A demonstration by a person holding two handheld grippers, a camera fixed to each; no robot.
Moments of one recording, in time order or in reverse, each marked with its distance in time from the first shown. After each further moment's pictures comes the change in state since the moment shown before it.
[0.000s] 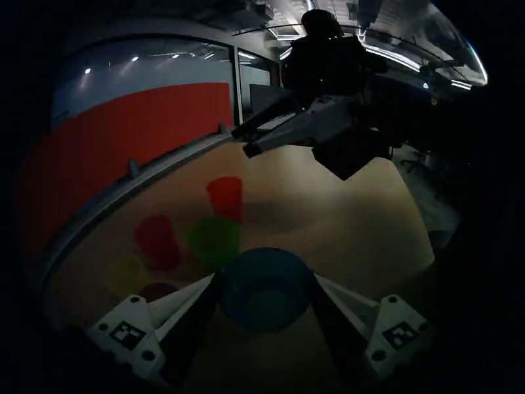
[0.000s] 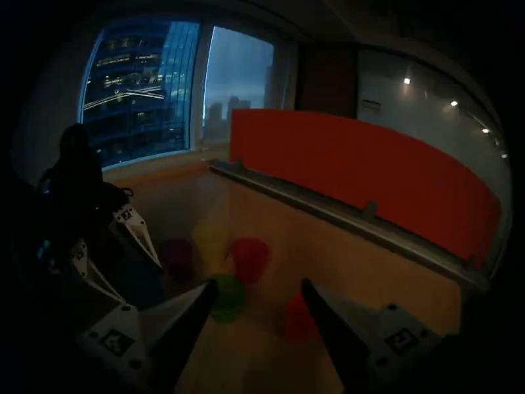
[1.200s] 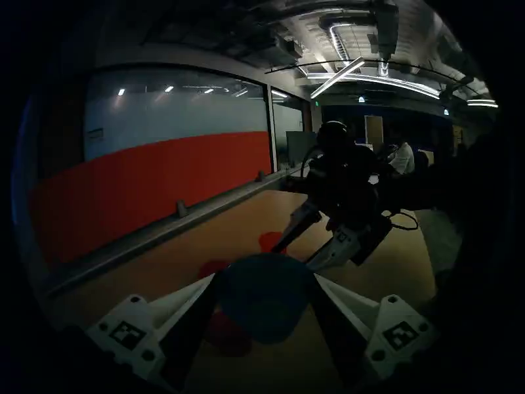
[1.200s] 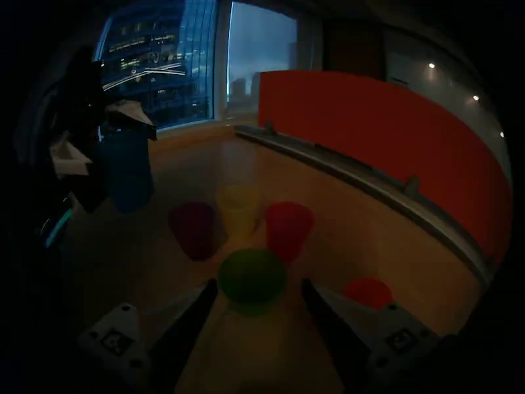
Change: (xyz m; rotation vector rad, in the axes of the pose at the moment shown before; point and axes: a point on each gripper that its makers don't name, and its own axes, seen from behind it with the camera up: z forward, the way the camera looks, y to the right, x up) left arm 0.075 -0.058 -0.088 0.168 0.212 -0.048; right arm -0.056 -0.046 0.064 0.132 -0.148 -0.029
